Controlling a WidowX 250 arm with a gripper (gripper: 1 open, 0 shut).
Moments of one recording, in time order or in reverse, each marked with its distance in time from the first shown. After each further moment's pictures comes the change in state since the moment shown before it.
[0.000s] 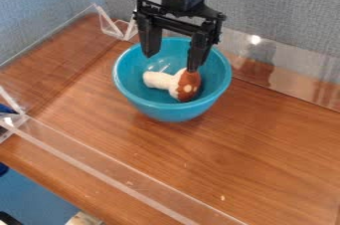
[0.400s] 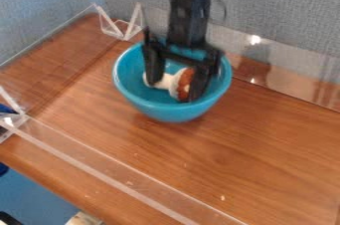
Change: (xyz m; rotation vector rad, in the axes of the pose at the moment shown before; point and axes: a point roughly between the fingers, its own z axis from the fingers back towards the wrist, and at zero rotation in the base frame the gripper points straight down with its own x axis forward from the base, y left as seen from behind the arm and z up) arm 0.010 -0.001 -0.062 -0.004 0.150 -0.007
